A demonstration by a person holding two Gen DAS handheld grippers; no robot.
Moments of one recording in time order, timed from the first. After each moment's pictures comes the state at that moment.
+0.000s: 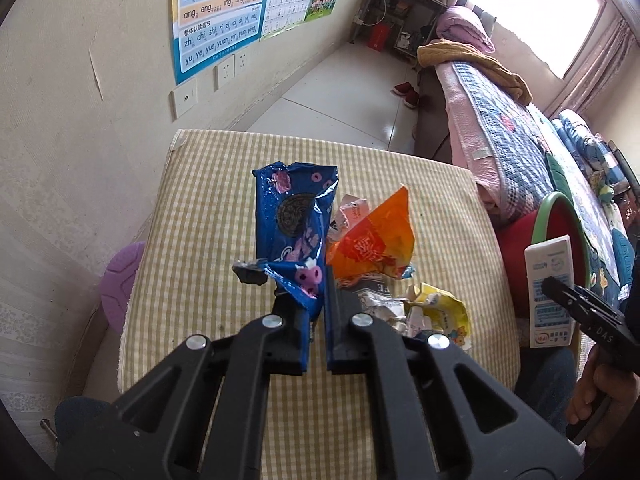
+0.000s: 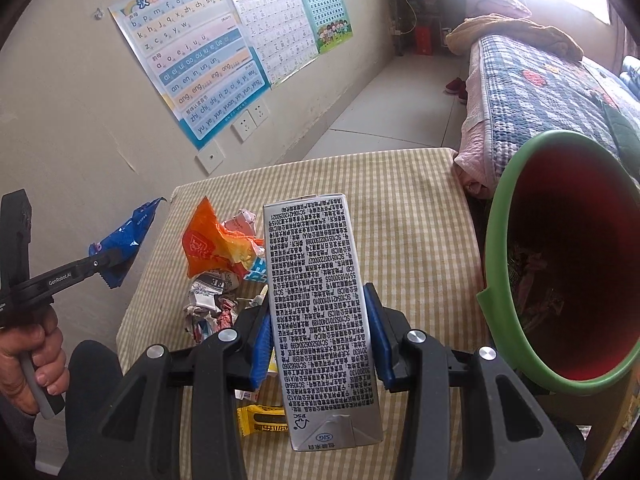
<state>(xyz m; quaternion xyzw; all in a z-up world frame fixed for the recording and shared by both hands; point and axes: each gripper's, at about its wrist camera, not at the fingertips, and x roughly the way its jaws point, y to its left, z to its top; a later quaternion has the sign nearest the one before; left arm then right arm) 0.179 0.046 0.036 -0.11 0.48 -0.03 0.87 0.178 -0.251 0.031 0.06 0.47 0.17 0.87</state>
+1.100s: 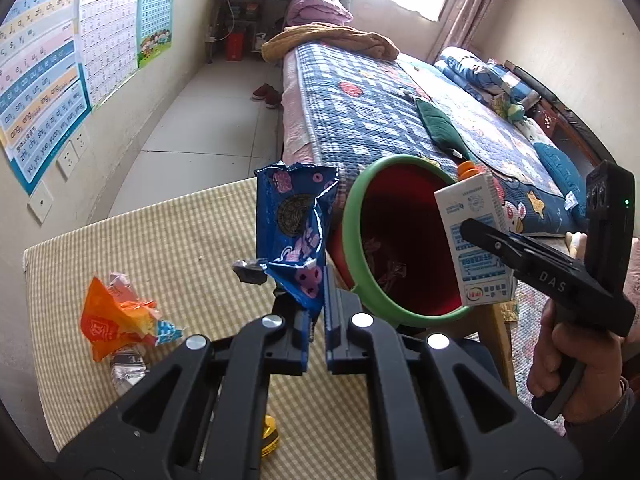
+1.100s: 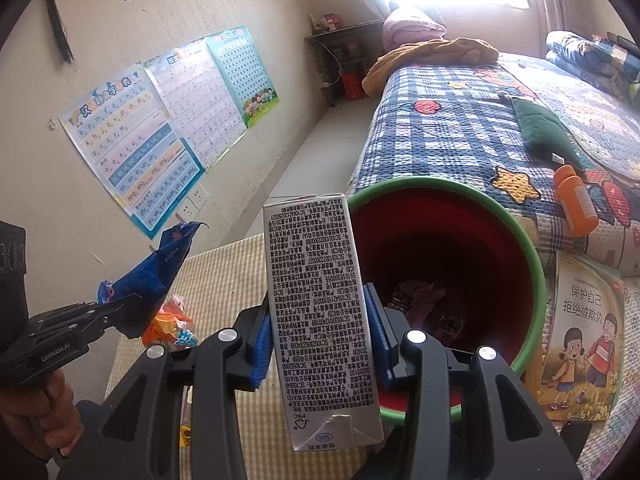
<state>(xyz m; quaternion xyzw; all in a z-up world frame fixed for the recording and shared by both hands) 0.207 -0.190 0.087 -0.02 0.44 -0.23 0.87 0.167 -0.416 0.079 0.13 0.39 0.07 0.91</state>
